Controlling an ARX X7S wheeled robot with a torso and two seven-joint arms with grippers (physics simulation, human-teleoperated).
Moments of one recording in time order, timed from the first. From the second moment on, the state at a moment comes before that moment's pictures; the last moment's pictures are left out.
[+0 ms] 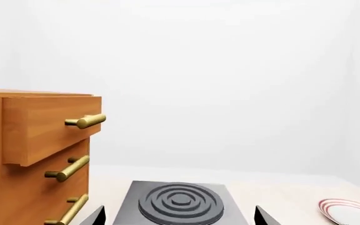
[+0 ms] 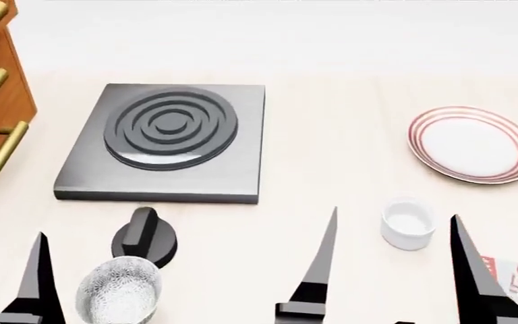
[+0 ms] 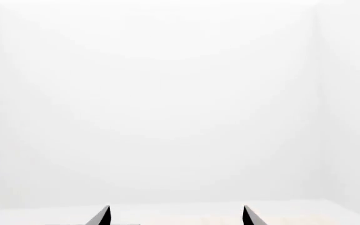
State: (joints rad) left arm 0.05 -0.18 0.04 0.84 -0.25 -0.48 -0.19; right arm 0.00 0.18 -0.12 -0.89 0.12 0.46 0.29
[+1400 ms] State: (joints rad) left arm 0.07 -0.22 0.08 0.83 -0.30 -0.46 -0.25; right arm -0.02 0.21 -0.10 -0.88 0.25 0.38 0.34
